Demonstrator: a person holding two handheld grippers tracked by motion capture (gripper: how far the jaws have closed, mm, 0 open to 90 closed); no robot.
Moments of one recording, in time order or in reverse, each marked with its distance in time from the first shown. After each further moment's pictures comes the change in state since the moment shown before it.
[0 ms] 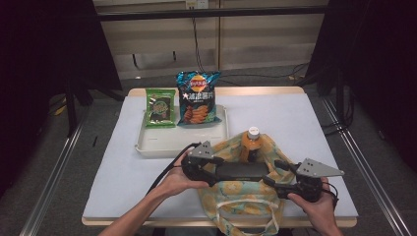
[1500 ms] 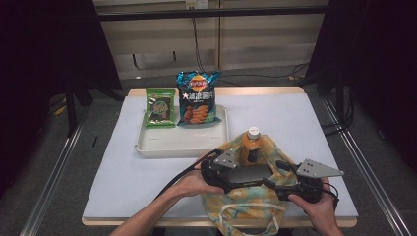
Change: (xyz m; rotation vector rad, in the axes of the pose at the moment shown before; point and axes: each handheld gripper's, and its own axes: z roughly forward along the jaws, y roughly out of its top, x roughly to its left) left arm -0.014 0.013 0.052 0.162 -0.048 0.118; right arm -0.001 -0.003 -0.001 0.014 0.005 0.001
